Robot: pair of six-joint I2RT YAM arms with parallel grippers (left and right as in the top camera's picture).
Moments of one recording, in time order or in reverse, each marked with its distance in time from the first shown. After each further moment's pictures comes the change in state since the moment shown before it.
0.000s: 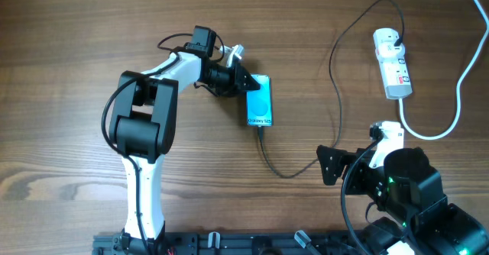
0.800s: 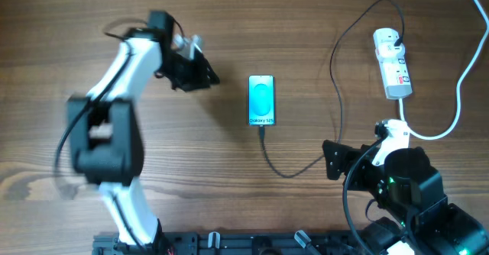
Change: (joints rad) left arm 0.166 -0.324 0.037 -0.462 -0.304 0.112; right arm 0.000 0.000 0.000 0.021 0.084 0.018
